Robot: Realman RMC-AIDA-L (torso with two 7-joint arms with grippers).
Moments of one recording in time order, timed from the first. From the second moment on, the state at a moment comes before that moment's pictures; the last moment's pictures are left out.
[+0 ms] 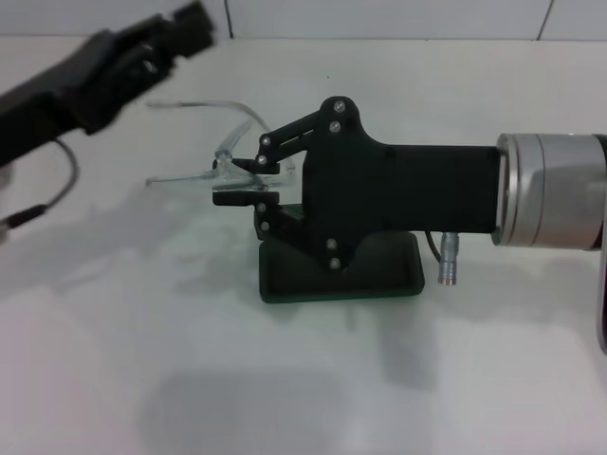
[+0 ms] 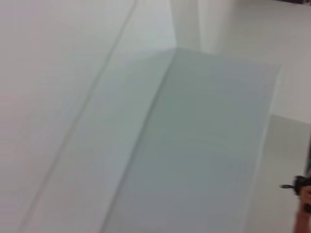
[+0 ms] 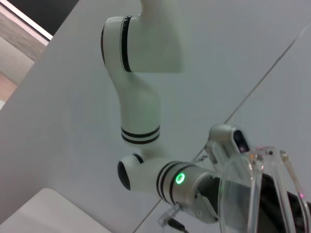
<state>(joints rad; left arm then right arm) -0.70 -1.90 2.84 -0.13 -0.69 2.04 -1.26 0.25 2.02 -1.75 -1.47 -1.28 -1.13 0.89</state>
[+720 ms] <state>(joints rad) -0.77 -1.90 2.85 0.00 -0.59 2.04 -1.25 0.27 2.02 -1.74 -1.45 -1.28 -1.12 0.88</state>
